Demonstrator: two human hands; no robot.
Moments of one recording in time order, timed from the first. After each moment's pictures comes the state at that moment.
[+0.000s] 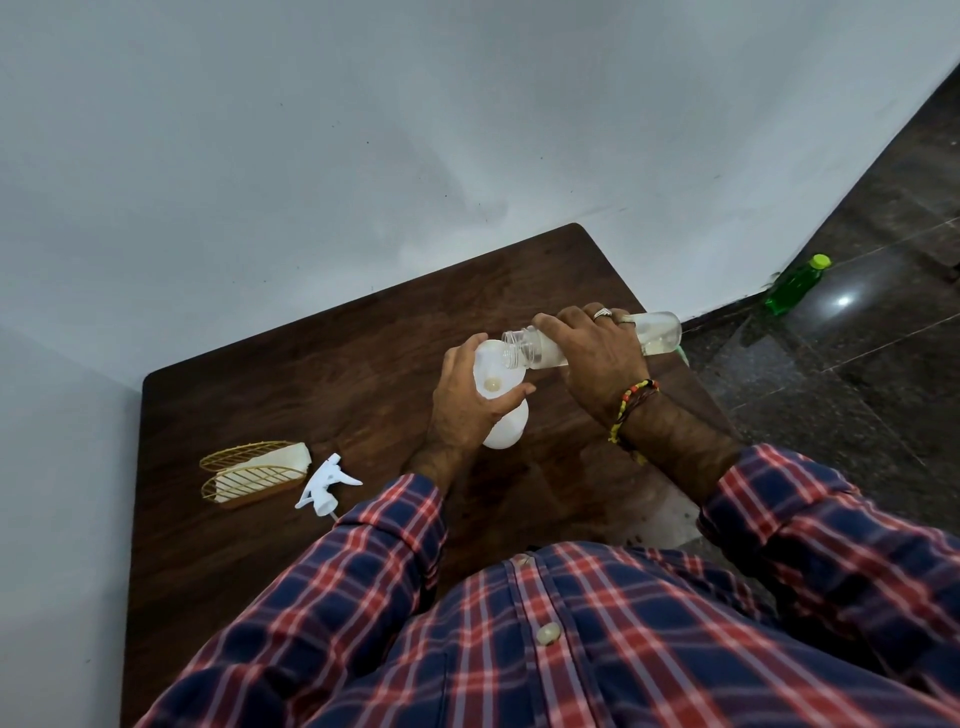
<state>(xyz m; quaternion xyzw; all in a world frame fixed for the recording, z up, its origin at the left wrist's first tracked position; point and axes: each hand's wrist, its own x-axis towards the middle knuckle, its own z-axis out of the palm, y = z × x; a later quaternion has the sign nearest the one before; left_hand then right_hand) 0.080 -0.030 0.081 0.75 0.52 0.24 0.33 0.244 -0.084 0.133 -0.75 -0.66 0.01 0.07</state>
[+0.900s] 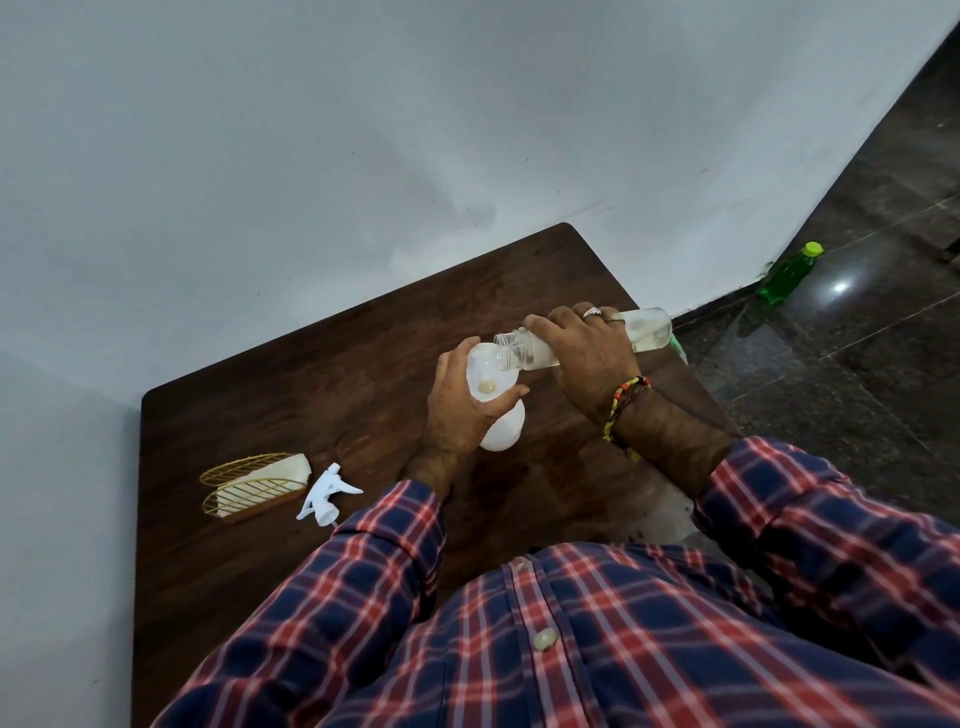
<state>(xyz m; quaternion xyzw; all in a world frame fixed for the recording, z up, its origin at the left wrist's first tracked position) 0.080 -0.031 0.083 0.75 0.52 0.25 0.32 0.243 -0.086 0.138 -0.75 -0.66 0.02 0.07</state>
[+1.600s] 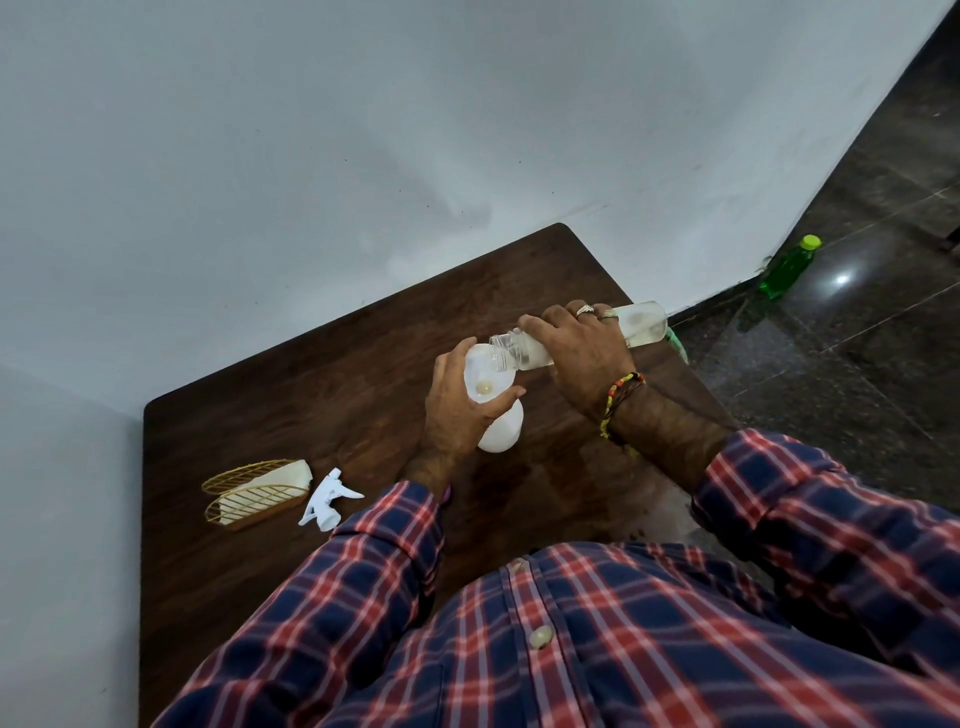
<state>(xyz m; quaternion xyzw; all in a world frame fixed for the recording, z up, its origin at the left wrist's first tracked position) 0.081 -0.029 0.082 0.76 0.52 0.24 0.31 0.245 -0.084 0.138 -0.75 -0.66 0.02 0.06</state>
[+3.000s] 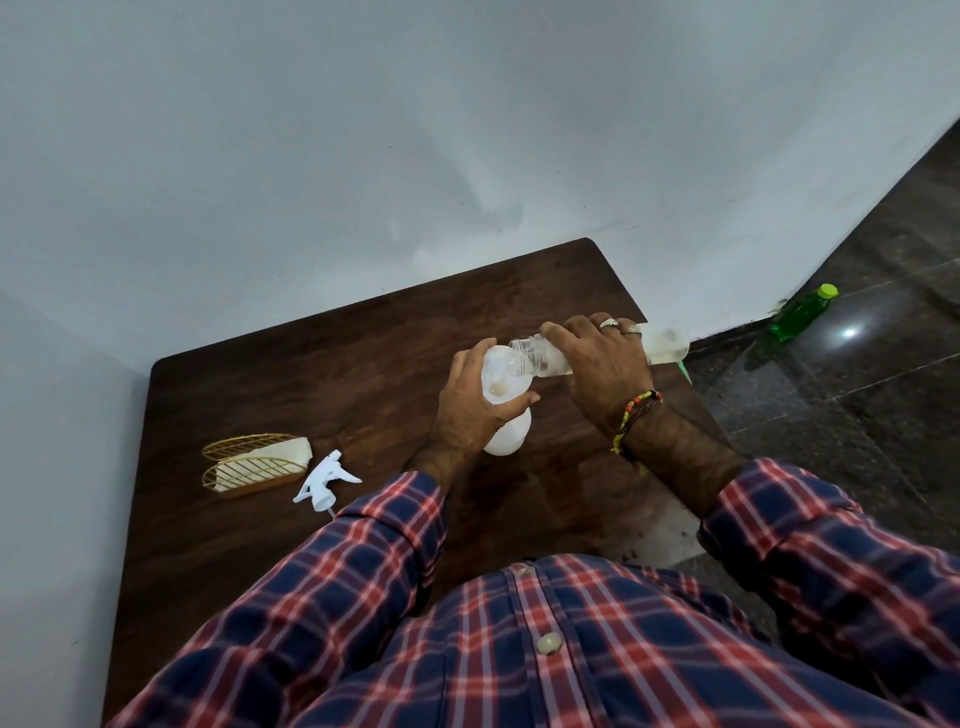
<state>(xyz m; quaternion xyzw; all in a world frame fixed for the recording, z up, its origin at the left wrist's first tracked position) 0.079 -0.027 0.075 0.75 0.52 0.23 0.32 0.244 -0.085 0.139 -0.74 -0.67 0.01 0.06</state>
